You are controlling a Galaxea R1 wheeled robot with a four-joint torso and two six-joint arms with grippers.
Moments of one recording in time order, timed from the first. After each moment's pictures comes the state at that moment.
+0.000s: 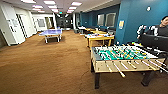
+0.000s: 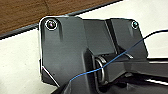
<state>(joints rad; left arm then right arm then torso) 1.53 2.85 -2.48 0.06 -0.11 0.05 -1.53 2.86 -2.35 -0.37 0.09 0.37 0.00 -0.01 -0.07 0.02</state>
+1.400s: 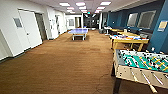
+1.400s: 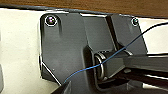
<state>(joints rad) 1.54 2.85 -2.48 0.06 -0.11 0.05 -1.53 2.86 -2.36 -0.38 0.09 0.37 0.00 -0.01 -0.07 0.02</state>
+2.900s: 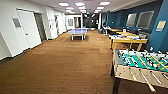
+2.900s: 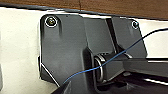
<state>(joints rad) 1.54 2.85 -2.48 0.03 -0.11 0.05 -1.54 2.90 -2.43 -0.38 0.09 0.37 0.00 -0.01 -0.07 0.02</state>
